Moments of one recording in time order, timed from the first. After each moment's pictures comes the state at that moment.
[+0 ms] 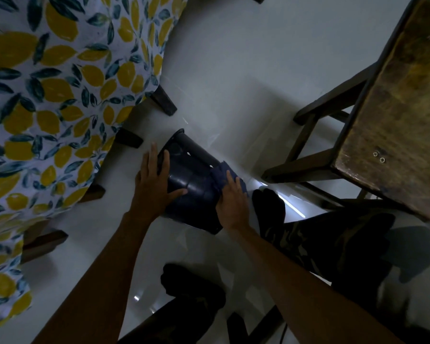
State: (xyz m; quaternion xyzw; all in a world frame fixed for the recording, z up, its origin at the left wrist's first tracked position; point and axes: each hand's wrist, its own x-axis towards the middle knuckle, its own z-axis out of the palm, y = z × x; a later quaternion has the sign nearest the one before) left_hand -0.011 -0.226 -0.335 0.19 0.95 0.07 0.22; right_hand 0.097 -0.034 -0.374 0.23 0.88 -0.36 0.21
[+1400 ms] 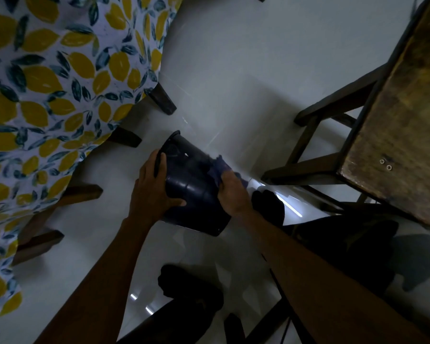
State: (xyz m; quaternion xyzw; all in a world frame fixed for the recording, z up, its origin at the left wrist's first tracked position) left_hand -0.009 -0.223 -0.330 0.17 0.95 0.10 0.24; right_hand 0.059 -0.014 -0.389 0.23 0.85 -0.43 0.21
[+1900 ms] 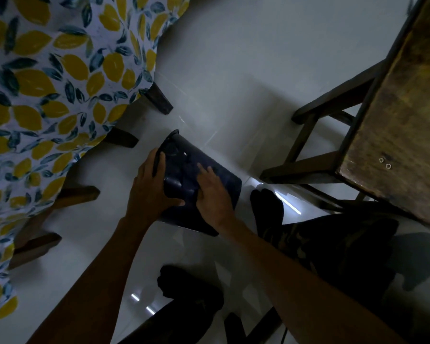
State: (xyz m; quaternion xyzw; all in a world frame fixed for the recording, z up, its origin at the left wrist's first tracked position) left_hand -0.014 -0.221 -0.334 0.18 0.95 0.10 0.24; right_hand 0.065 -0.060 -0.367 0.14 0.87 -0.46 0.14
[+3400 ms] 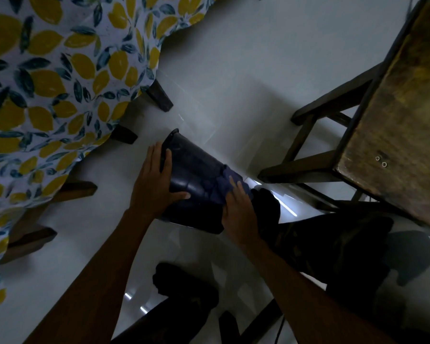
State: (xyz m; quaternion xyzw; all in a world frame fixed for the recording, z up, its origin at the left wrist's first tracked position) left_hand -0.010 -0.213 -0.339 0.23 0.95 0.06 0.22; right_hand 0.133 -0.019 -0.401 0.14 0.93 -0.31 0.12
